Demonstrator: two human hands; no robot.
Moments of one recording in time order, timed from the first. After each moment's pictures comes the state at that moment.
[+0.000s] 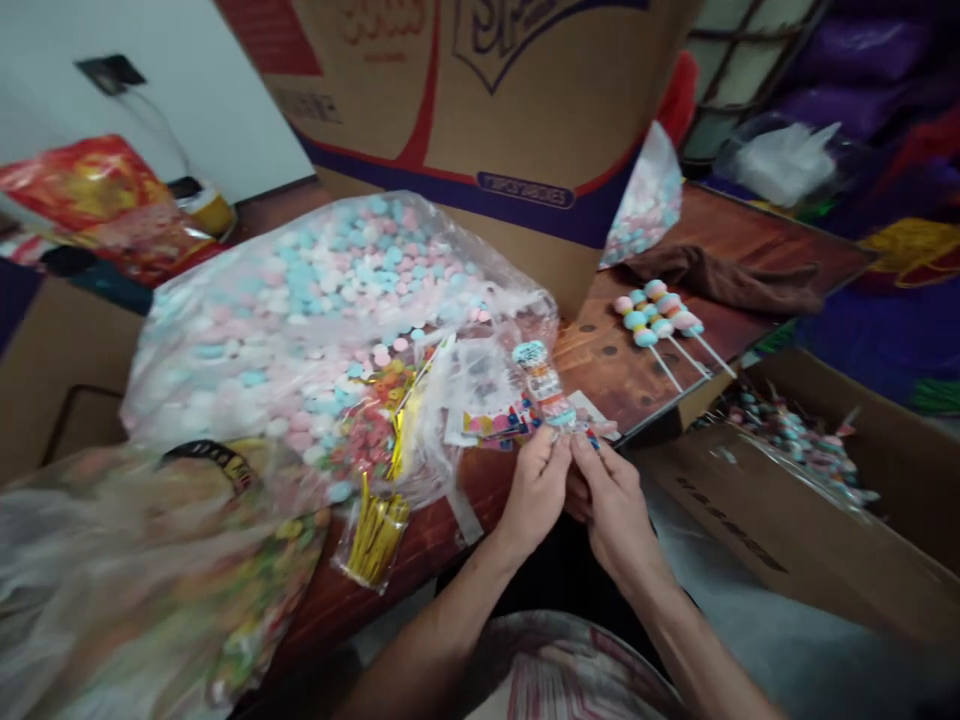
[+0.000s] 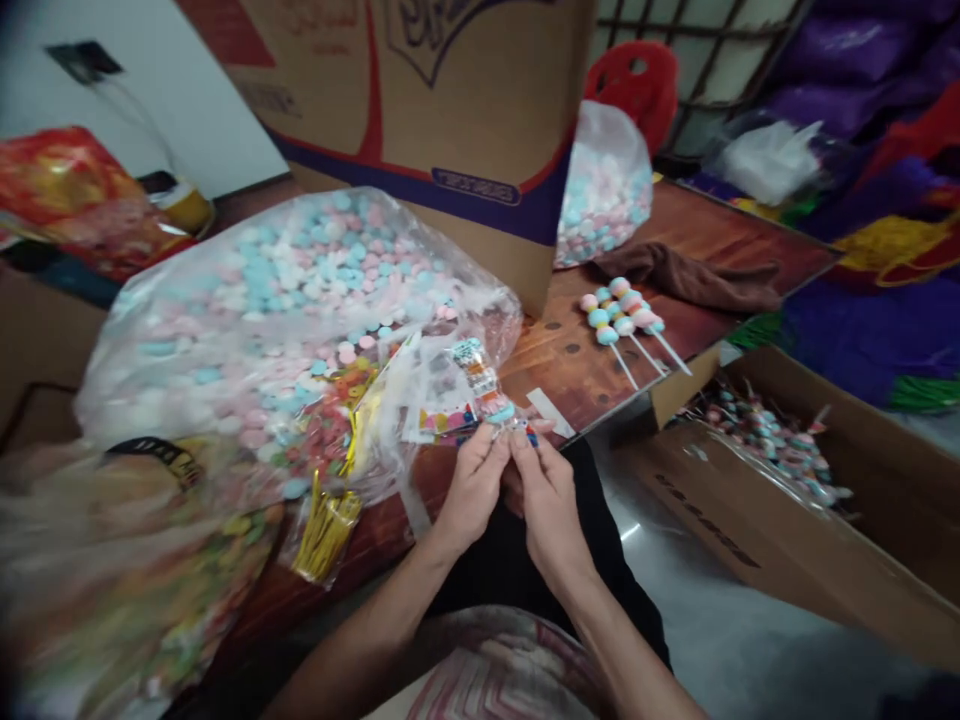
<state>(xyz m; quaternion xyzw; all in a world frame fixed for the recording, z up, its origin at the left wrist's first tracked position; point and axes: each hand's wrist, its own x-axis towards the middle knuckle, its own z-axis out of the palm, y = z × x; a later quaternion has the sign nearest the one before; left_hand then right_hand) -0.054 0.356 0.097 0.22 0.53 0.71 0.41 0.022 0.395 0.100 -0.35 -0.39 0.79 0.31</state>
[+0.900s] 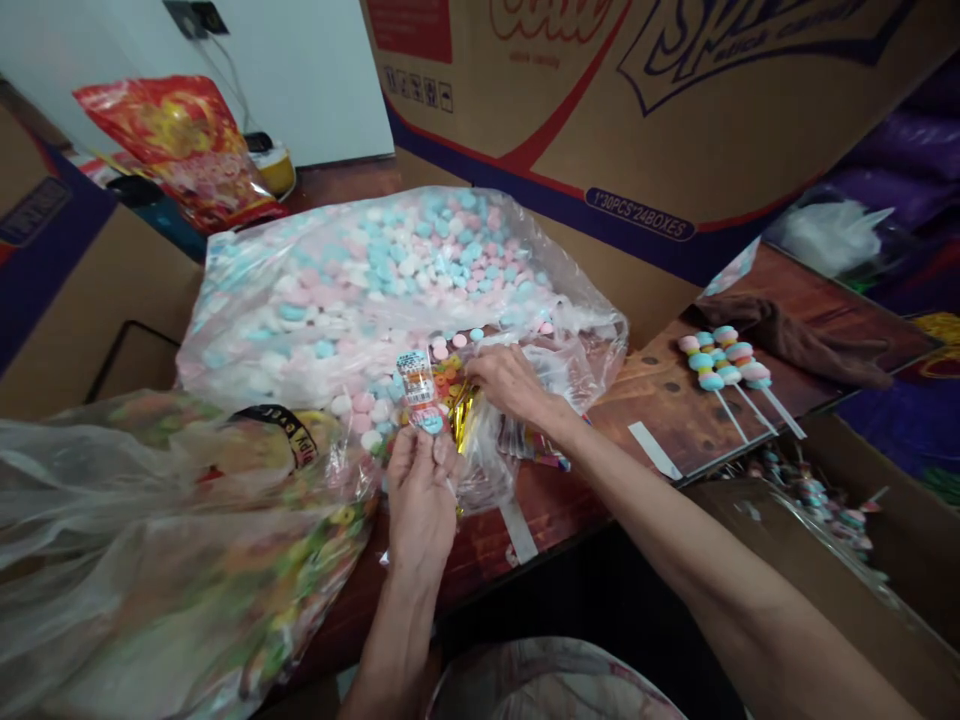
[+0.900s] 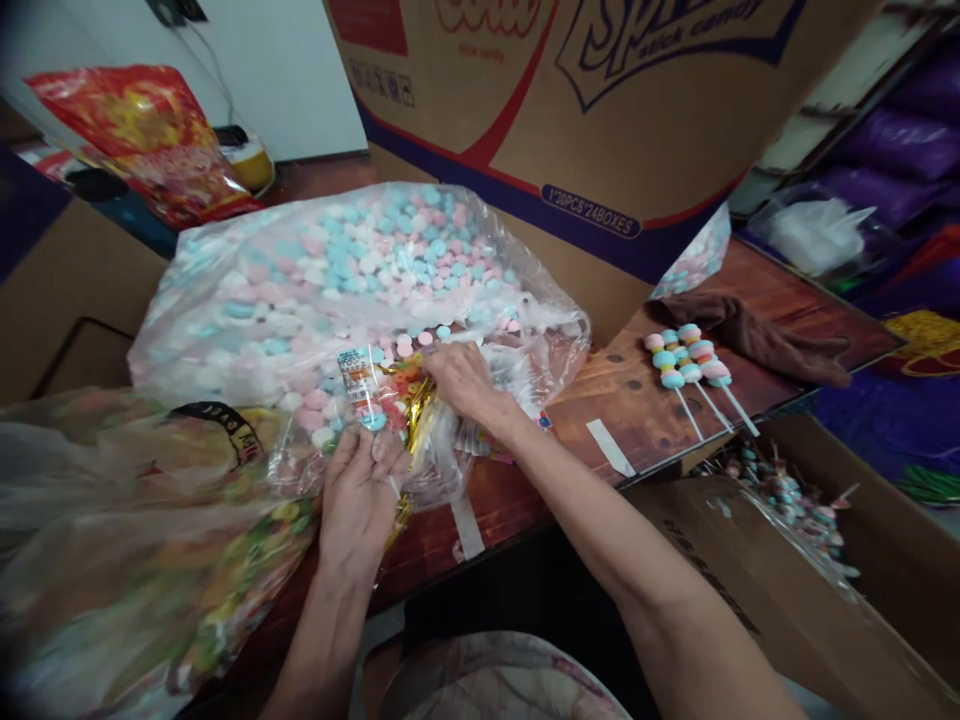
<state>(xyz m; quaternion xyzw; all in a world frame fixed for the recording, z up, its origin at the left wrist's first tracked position) -0.158 0.245 0.114 -0.07 0.39 0.89 0.21 -0.192 0.421 0.106 -0.01 -0.99 0.14 0.06</state>
